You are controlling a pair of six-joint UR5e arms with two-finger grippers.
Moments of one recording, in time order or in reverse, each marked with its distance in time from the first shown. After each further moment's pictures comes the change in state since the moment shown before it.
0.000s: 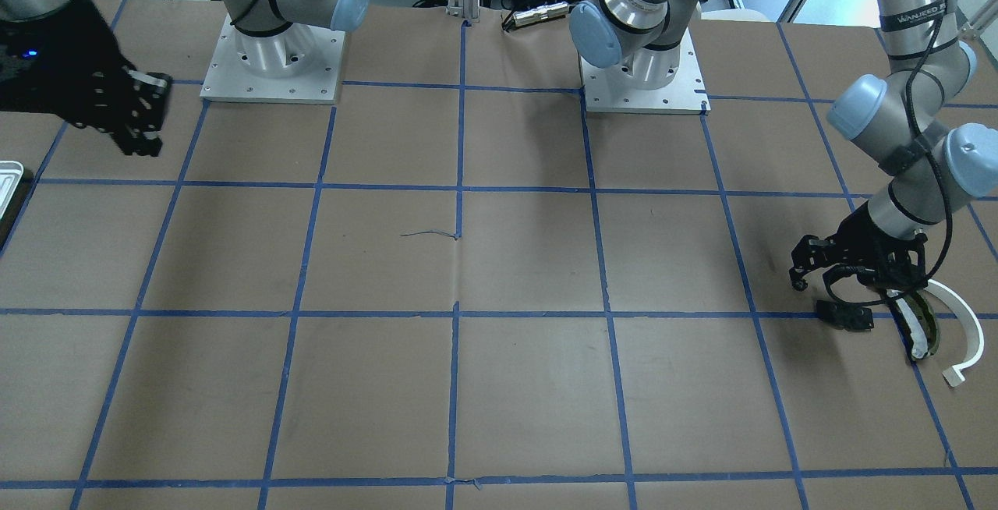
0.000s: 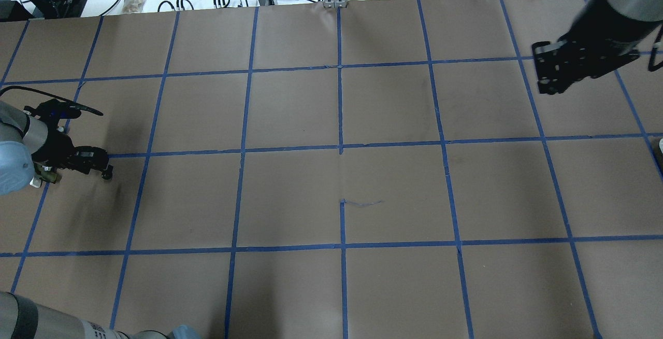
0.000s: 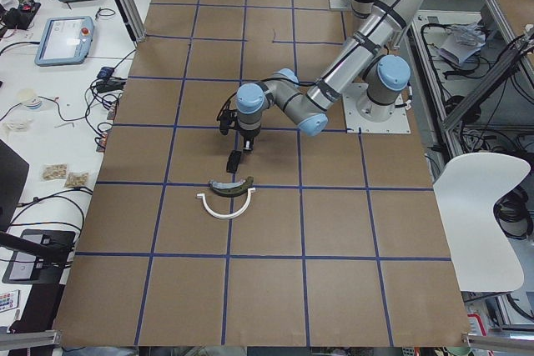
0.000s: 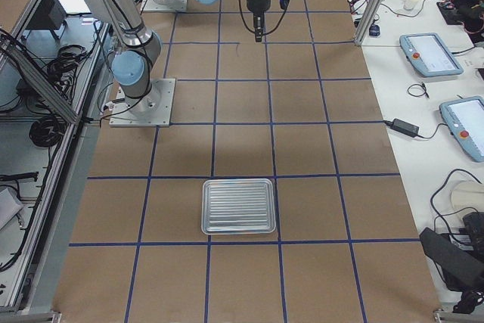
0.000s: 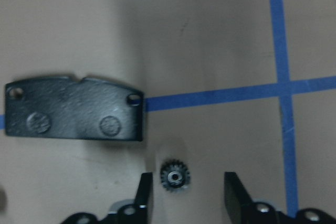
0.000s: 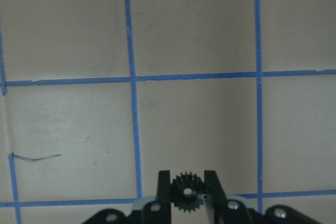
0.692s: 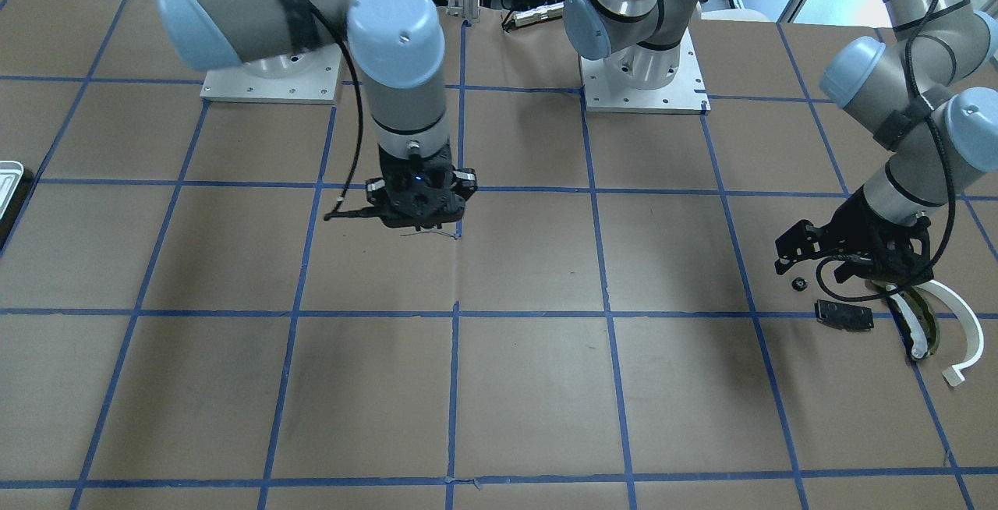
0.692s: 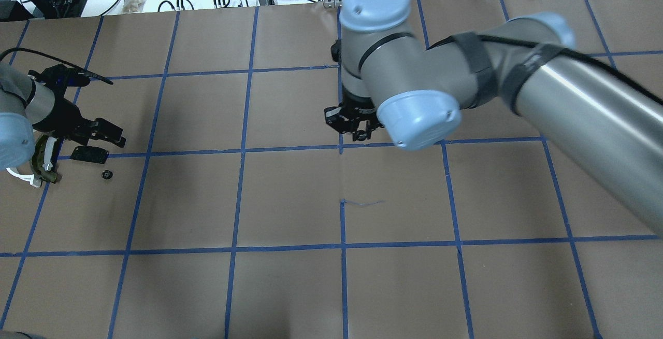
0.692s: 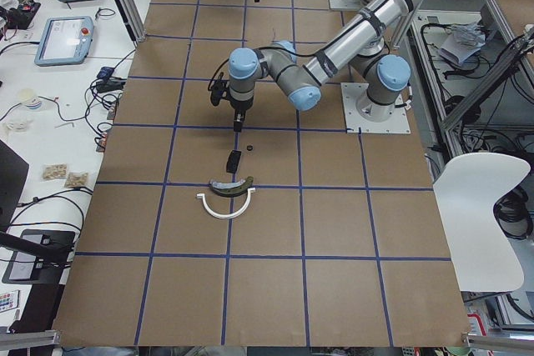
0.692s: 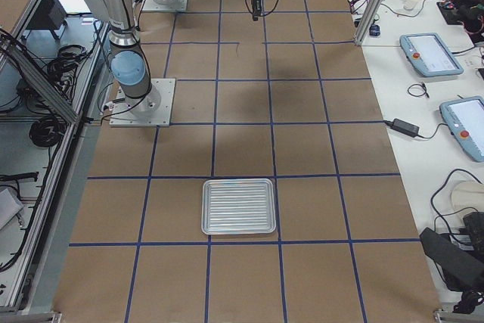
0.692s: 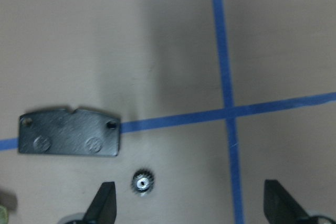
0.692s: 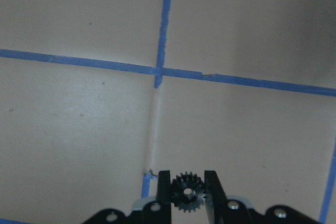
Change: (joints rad) left arm -0.172 0.121 0.078 -0.146 -0.004 -0.150; right arm 0.511 0.369 0.004 -0.340 0.005 0.312
